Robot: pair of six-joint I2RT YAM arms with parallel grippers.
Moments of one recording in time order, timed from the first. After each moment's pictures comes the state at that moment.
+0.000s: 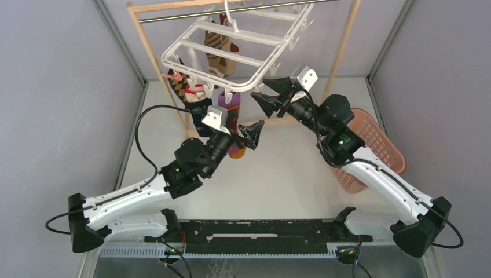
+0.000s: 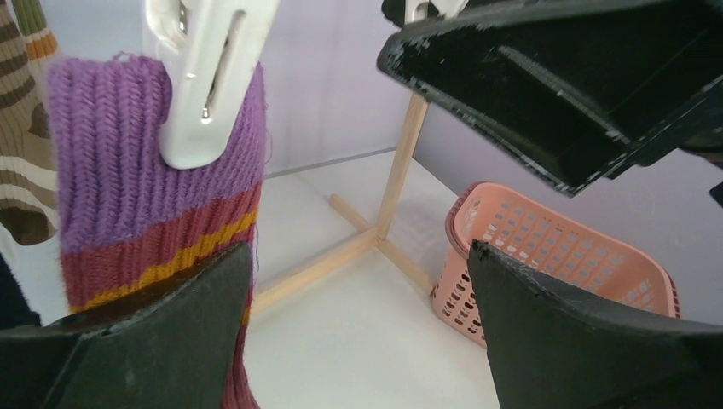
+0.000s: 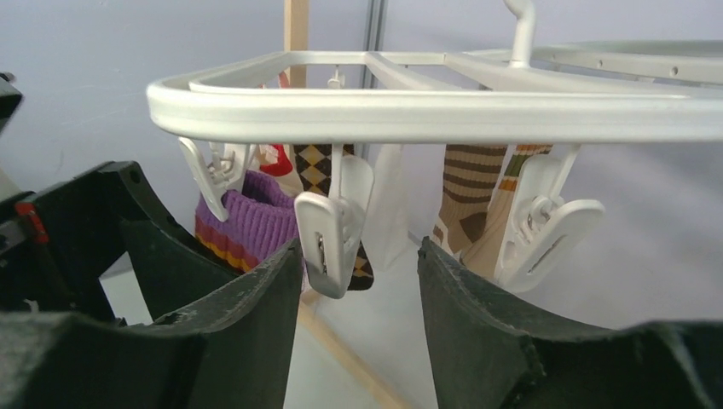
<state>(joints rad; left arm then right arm) -1.10 1.02 0.91 0.33 -0.51 -0.11 0.70 1.15 1.19 0.24 -0.25 -0.04</state>
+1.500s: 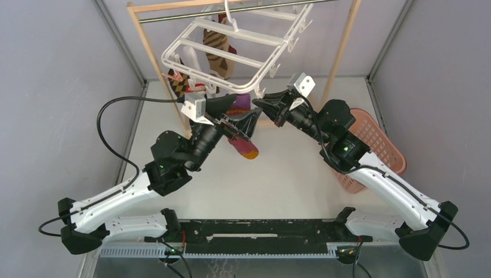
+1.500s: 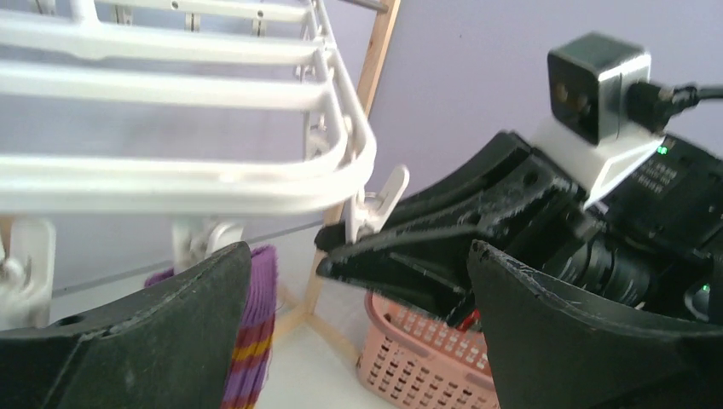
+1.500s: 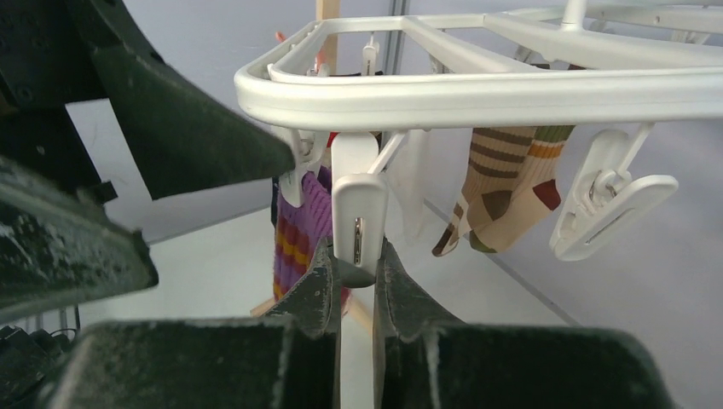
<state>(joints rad) -1.10 0.97 1.06 0.31 -0.38 -0.15 0.77 1.10 1.19 0.11 -0.21 -0.05</state>
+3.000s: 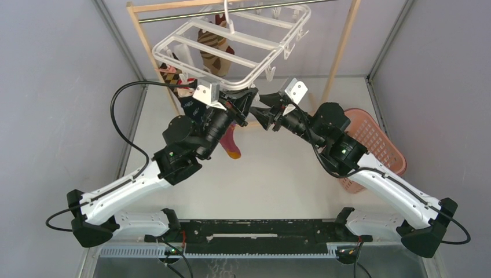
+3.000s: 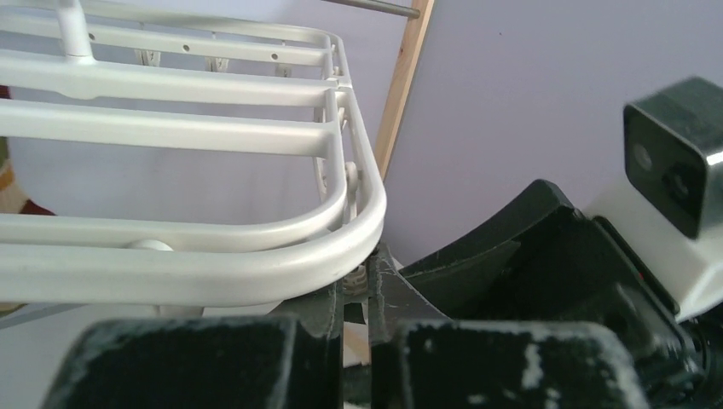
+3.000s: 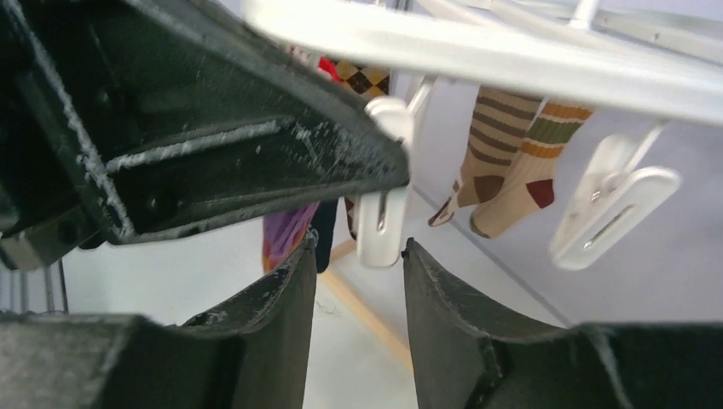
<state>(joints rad) -1.07 1.13 1.25 0.26 -0.41 -0.11 0.84 1.11 1.21 0.08 -0.15 -0.10</state>
